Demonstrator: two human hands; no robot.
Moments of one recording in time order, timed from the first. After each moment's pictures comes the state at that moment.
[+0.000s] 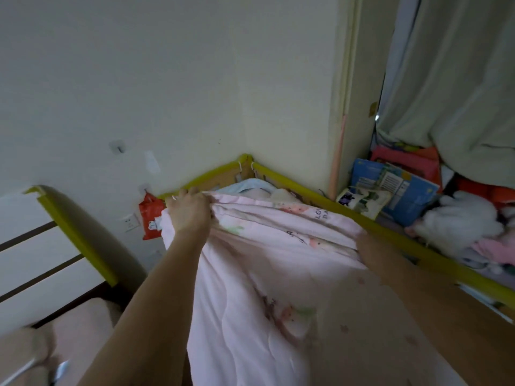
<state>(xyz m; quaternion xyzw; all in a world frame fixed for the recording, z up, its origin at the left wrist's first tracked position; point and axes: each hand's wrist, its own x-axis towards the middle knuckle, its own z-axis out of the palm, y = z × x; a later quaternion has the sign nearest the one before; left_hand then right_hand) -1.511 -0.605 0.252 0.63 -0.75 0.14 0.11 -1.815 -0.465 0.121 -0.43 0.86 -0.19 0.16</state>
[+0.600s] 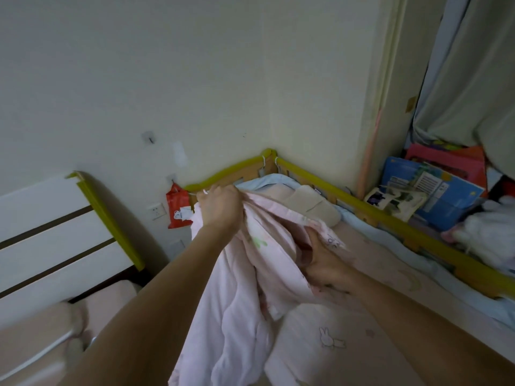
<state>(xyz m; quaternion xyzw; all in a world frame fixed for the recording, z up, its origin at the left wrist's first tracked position) -1.492 -0.585 0.262 0.60 -0.79 0.08 0.12 -1.686 -0.506 0.102 -0.57 0.68 -0.31 0.33</state>
